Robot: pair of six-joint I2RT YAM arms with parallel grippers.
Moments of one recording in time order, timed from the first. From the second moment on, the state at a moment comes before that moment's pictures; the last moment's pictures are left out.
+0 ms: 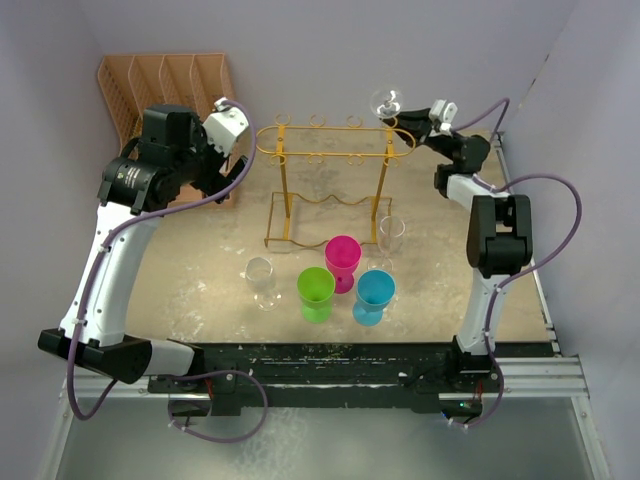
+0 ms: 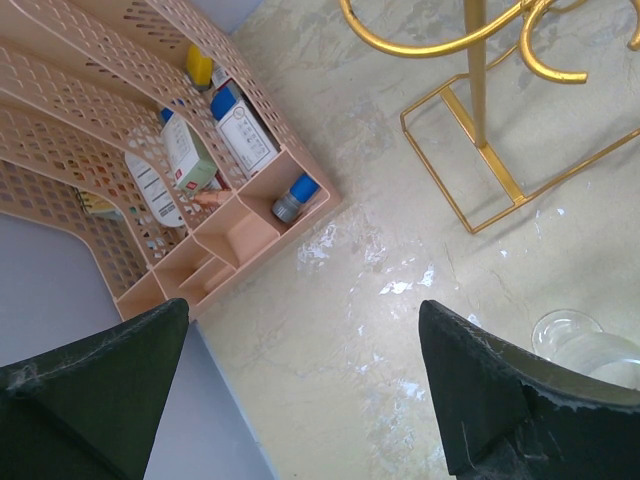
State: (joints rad) left arm -0.29 1.36 1.79 -1.04 -0.02 0.47; right arm 0.01 2.10 1.46 1.45 -1.05 0.26
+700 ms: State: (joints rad) left arm -0.29 1.36 1.79 -1.04 -0.03 0.47; right arm 0.00 2.01 1.30 1.45 -1.04 0.20
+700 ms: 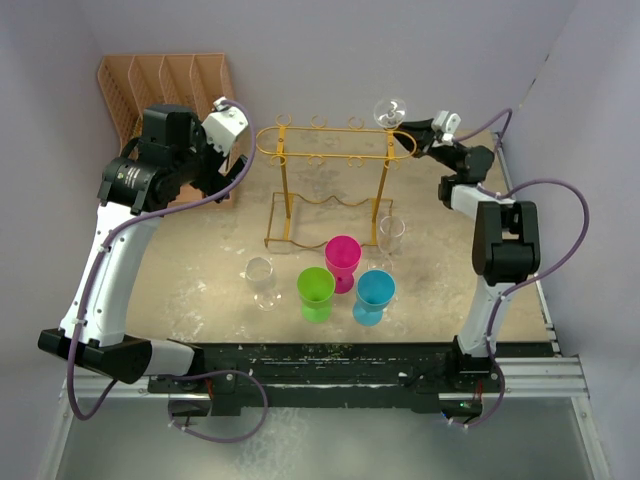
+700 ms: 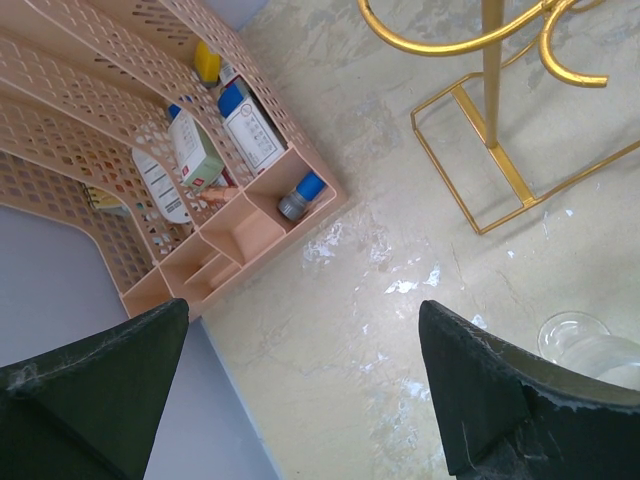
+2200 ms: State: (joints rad) left arm -0.29 1.36 1.79 -1.01 -0.04 0.47; right arm -0.01 1.98 1.22 1.46 -1.14 0.21
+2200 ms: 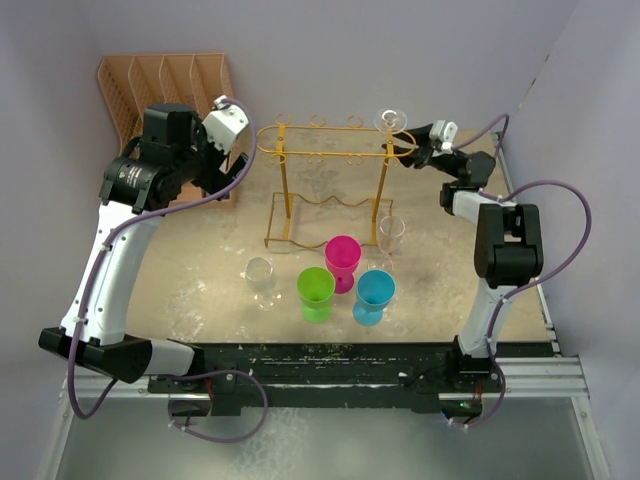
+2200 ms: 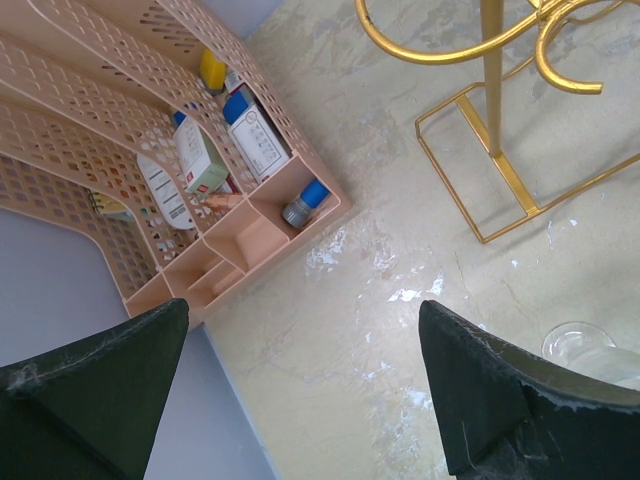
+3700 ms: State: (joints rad) left arm -0.29 1.13 1.81 -1.22 0.23 0.42; right arm 0.03 1.15 0.96 0.35 -0.02 0.03
